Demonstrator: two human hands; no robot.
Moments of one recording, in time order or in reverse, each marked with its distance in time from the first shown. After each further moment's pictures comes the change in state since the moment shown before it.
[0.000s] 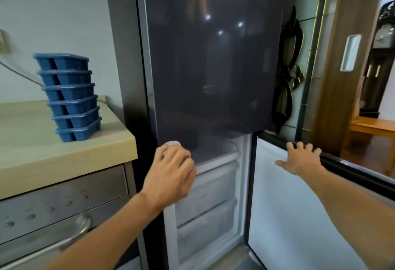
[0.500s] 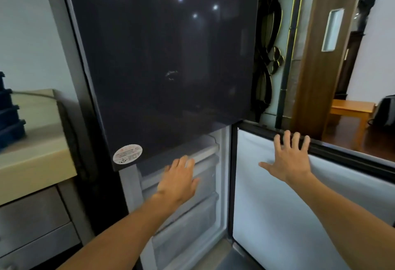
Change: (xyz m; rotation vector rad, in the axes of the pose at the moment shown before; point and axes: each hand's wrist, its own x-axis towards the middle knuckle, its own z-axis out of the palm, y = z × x) left_hand 0.023 0.049 0.164 -0.110 -0.780 -0.302; right_hand 0.028 0.019 0.061 -0.221 0.209 -0.018
